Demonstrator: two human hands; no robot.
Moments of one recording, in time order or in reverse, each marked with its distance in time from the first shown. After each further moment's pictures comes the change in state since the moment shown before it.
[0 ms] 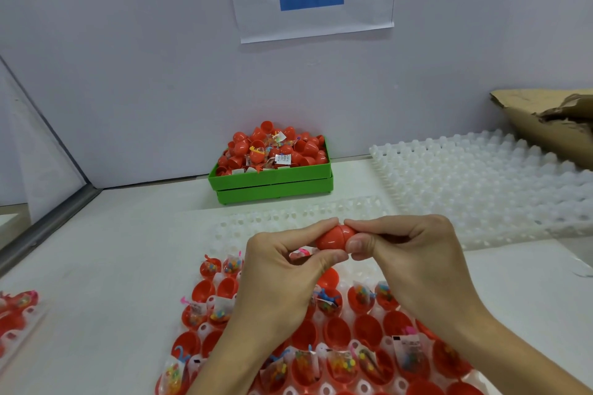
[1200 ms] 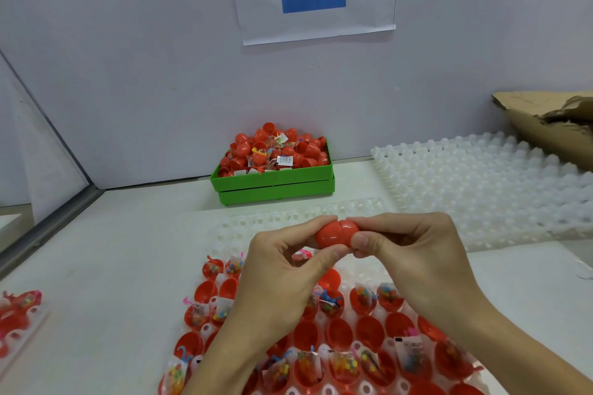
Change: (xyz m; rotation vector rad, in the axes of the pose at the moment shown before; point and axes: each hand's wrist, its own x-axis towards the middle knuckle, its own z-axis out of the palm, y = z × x) left_hand 0.003 0.005 -0.004 -0.078 -0.096 0.087; right_hand 0.004 0.005 -0.003 0.134 -0.036 0.070
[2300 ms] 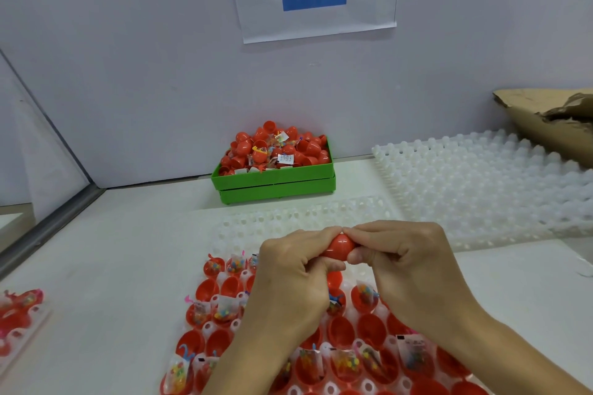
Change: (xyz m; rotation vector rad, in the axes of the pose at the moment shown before) left_hand -0.005 -0.010 0.010 0.342 0.094 0.196; right_hand -0.004 0.013 0.004 -0.437 -0.054 -0.417
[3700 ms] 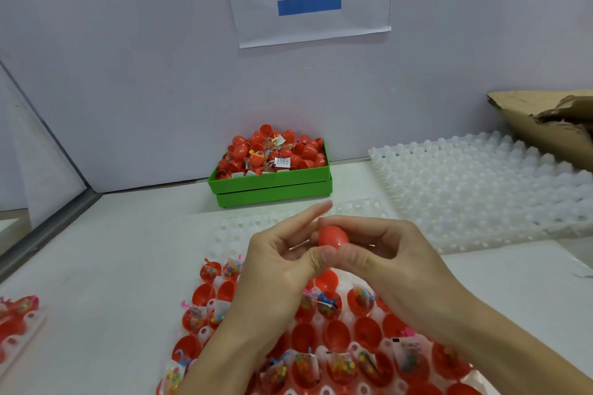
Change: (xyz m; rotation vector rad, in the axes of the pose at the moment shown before) left_hand 0.006 0.001 -0.009 -0.633 -0.106 -0.467; right_hand 0.007 -0.008 -0.004 0.781 -0.246 0.470
